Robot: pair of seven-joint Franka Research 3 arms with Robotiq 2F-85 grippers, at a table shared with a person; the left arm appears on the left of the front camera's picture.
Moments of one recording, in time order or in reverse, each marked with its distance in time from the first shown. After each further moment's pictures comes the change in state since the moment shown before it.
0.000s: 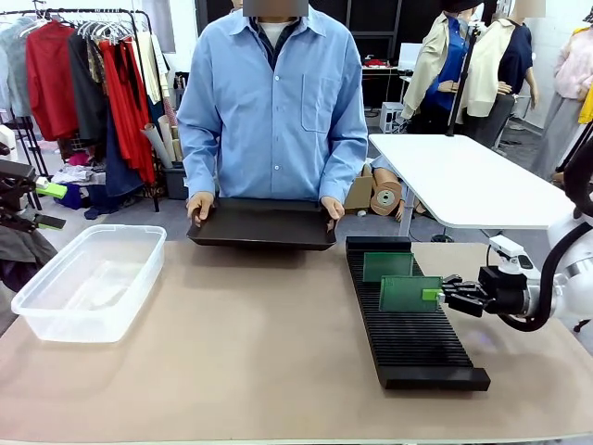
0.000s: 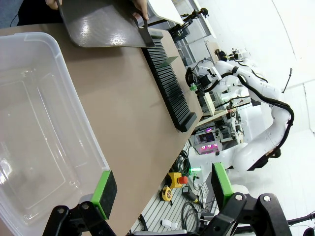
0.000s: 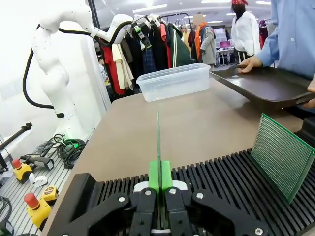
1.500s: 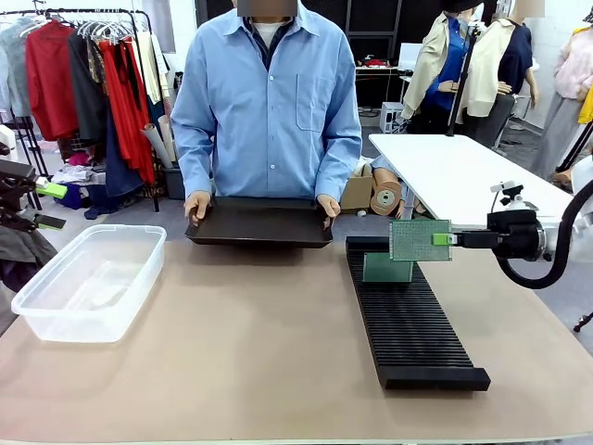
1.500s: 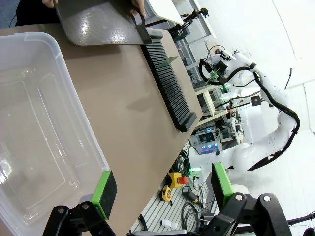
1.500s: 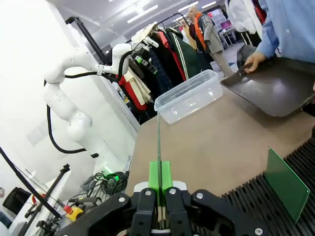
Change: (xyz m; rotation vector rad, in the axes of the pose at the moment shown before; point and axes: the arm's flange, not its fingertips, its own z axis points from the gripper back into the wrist) left arm 0.000 0.000 0.000 0.000 0.000 0.000; right arm 0.112 -0.005 0.005 0.054 0.008 -0.310
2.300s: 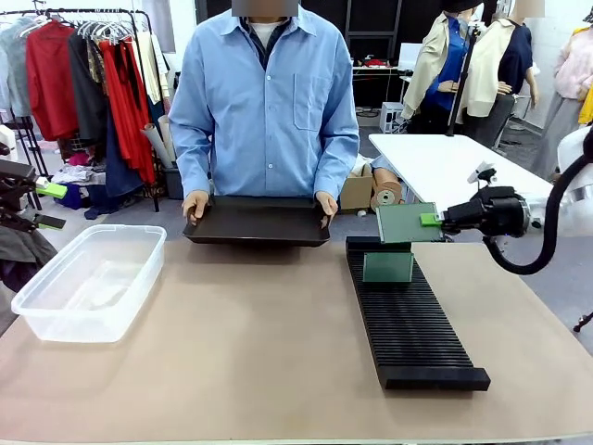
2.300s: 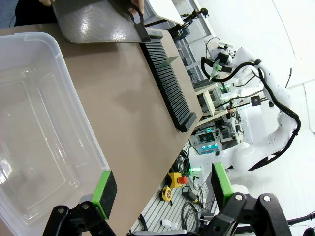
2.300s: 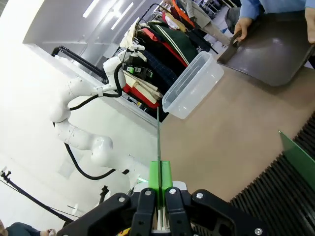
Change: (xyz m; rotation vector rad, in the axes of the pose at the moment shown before) left arm 0.000 0.000 0.000 0.000 0.000 0.000; right arm 0.045 -0.008 -0.016 -0.018 0.051 -0.383
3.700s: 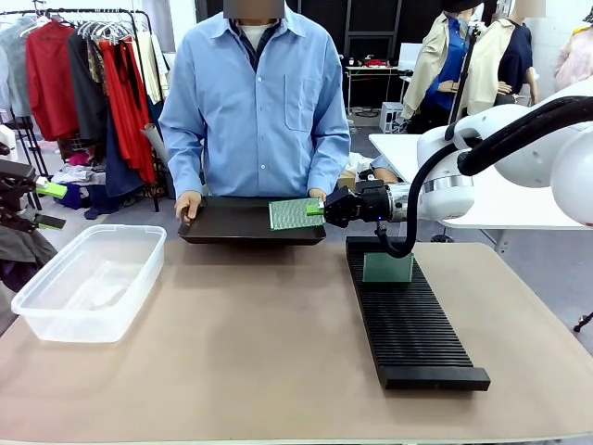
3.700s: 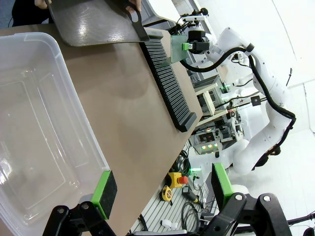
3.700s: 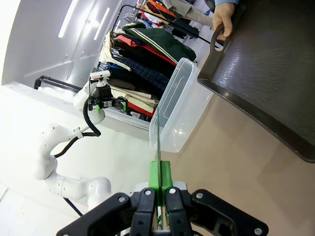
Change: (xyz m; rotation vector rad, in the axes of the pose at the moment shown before) left arm 0.000 0.000 0.000 0.000 0.000 0.000; right arm 0.086 -0.085 -0.217 -0.034 0.034 -0.246
